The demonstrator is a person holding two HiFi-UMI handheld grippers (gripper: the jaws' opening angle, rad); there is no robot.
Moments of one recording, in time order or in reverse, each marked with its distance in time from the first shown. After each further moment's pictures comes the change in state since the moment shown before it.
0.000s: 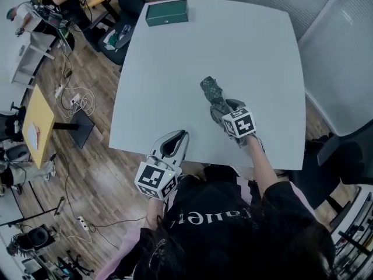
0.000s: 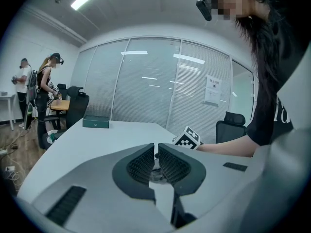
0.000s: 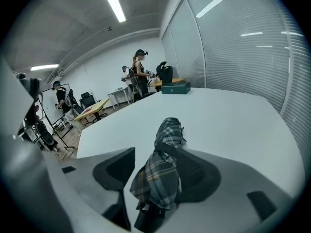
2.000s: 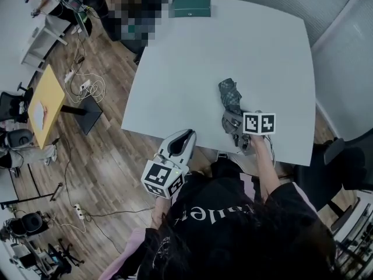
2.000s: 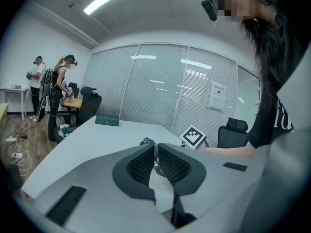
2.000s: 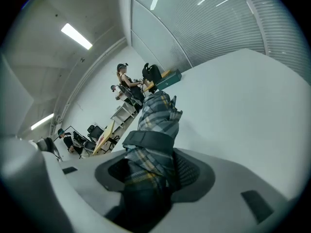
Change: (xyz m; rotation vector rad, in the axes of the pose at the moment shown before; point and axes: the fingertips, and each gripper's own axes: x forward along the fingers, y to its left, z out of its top) left arm -0.072 0.001 -0.024 -0.074 -0.044 0.074; right arm -0.029 0.067 -0.024 0.455 -0.014 0.157
